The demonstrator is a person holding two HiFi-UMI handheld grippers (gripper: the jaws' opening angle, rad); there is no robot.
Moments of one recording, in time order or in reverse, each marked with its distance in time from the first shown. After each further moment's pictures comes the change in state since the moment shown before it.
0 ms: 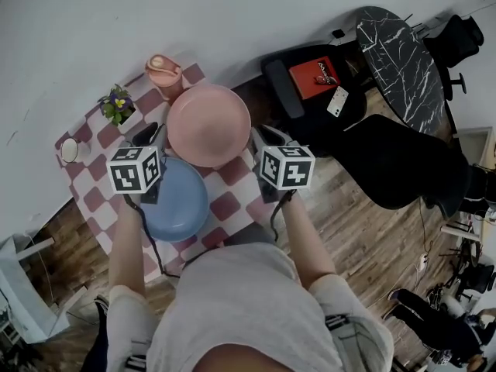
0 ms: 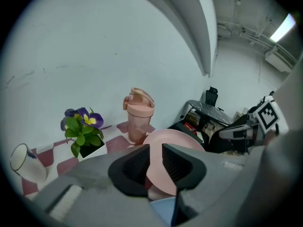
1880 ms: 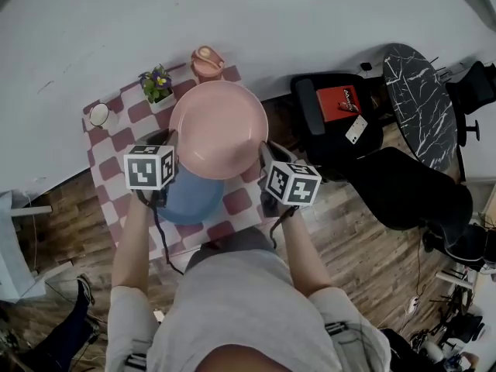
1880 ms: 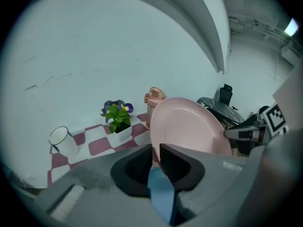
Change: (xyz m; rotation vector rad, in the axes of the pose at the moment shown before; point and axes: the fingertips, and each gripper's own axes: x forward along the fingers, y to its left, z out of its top) left arm -0.071 0.017 -0.040 -0.074 0.040 0.163; right arm -0.015 0.058 -0.026 0.004 -0.006 0.105
